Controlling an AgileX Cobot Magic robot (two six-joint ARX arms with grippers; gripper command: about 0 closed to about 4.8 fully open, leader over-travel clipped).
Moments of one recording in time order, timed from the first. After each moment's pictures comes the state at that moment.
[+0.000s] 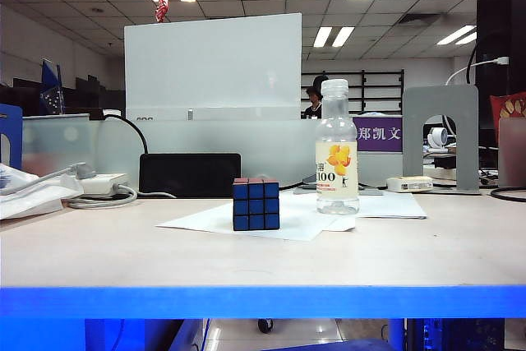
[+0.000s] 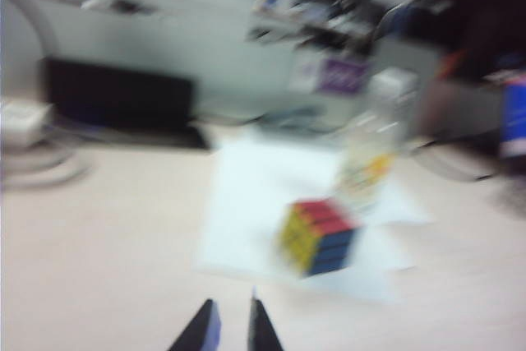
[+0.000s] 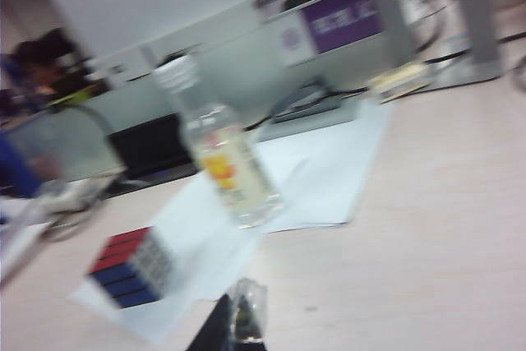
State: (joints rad) left arm -0.27 0.21 0.07 0.17 0.15 -0.21; right arm -0.04 0.01 0.05 0.00 -0.28 0.44
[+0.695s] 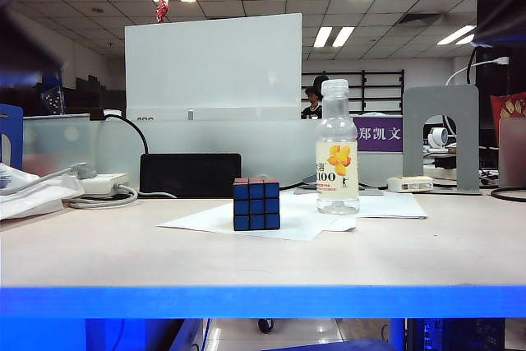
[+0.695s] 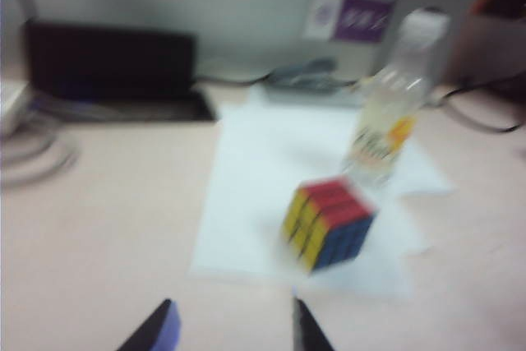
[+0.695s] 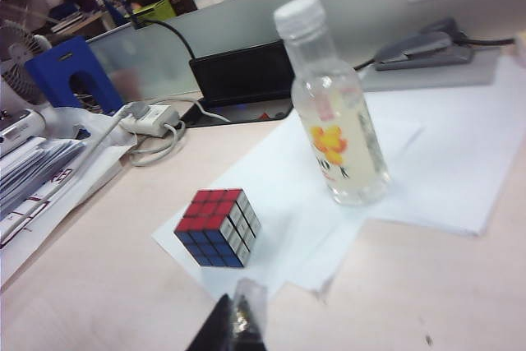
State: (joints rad) left arm -0.34 0.72 0.21 0.44 0.13 -0.13; right arm 0.20 0.64 0.31 0.23 -0.29 0.35
